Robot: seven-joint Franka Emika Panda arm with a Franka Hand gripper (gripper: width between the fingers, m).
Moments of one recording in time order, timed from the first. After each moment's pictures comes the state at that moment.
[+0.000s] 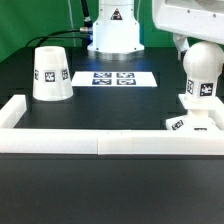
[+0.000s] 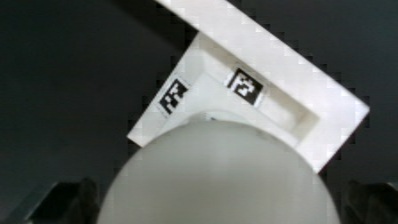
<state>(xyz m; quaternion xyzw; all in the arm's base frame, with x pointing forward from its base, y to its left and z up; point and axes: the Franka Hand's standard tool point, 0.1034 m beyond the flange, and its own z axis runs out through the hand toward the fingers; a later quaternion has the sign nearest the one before) 0.610 0.105 0.112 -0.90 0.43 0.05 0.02</state>
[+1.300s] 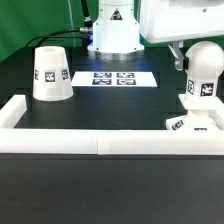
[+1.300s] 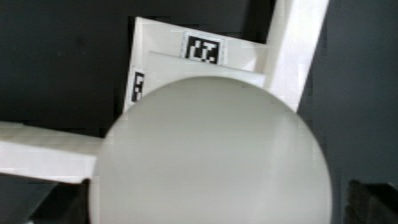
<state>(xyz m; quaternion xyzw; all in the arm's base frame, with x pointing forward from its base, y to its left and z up) 0.617 0.106 0.118 -0.99 -0.14 0.02 0.03</state>
